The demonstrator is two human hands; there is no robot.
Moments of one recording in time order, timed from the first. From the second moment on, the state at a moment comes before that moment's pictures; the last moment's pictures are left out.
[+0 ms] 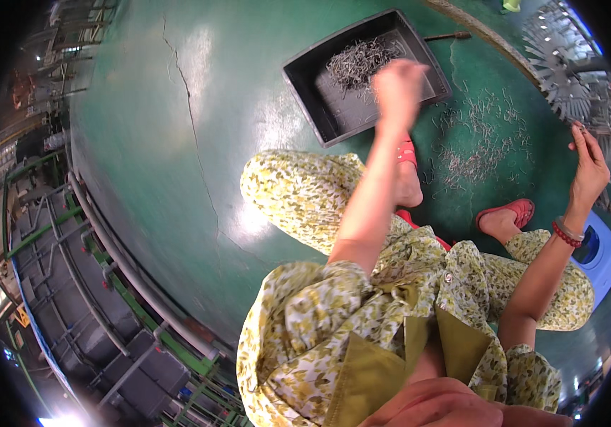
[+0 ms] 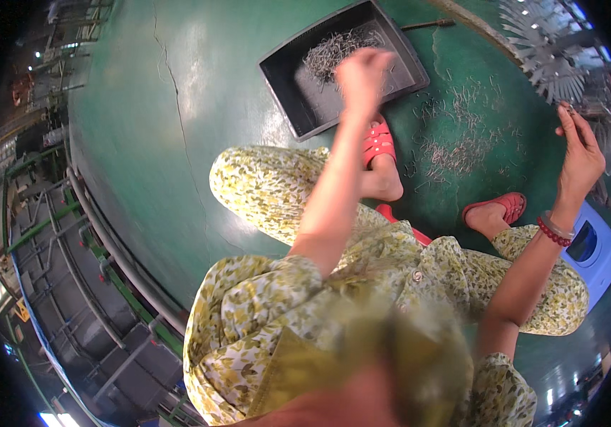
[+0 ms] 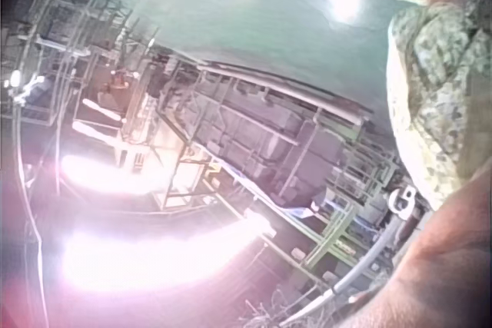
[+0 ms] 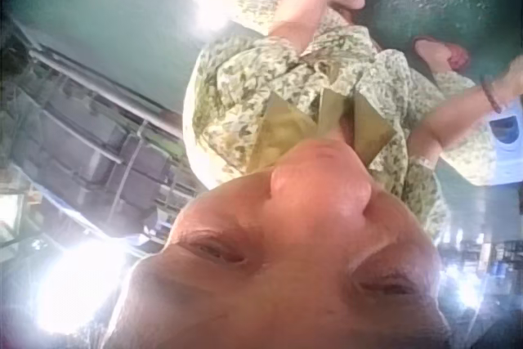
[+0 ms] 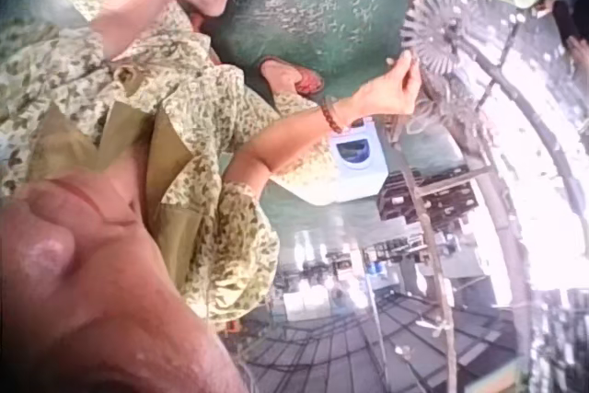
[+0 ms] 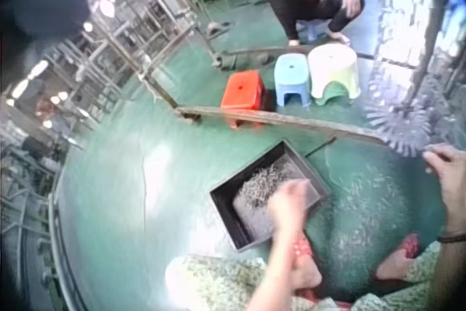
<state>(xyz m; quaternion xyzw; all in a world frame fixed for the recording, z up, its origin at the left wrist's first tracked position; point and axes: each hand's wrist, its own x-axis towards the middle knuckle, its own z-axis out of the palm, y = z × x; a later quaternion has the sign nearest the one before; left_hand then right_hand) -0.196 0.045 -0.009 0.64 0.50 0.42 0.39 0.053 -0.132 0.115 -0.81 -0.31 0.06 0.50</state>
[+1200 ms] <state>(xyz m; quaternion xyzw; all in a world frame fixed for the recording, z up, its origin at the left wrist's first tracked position) -0.242 0.059 -0.067 0.60 0.53 0.23 0.56 0.064 -0.146 0.097 -0.73 -0.25 0.12 0.62</state>
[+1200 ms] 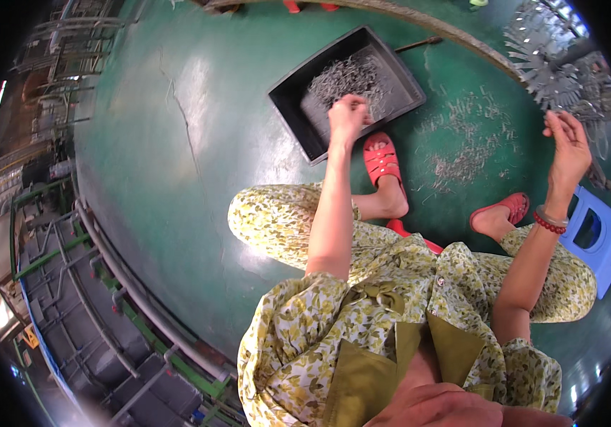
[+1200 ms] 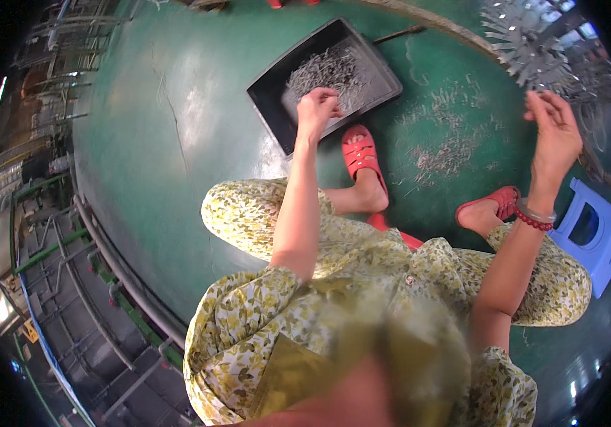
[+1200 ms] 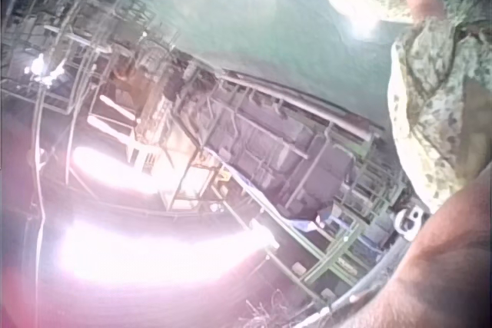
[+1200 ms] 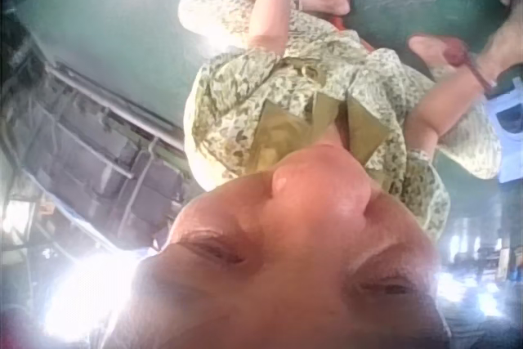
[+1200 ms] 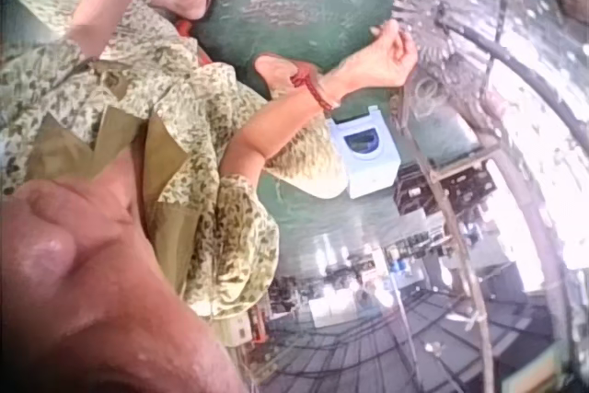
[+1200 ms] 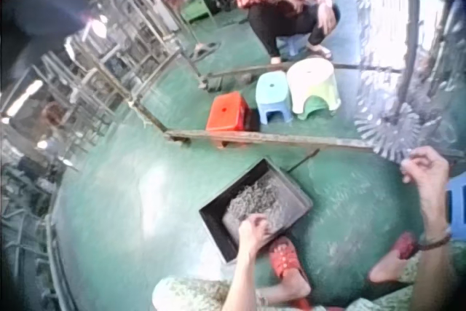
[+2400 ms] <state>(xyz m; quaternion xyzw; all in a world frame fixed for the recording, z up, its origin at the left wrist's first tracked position) -0.047 -0.040 0.075 0.61 0.18 0.27 0.73 0.062 -0.145 0.123 -0.69 -0.23 0.25 0.64</state>
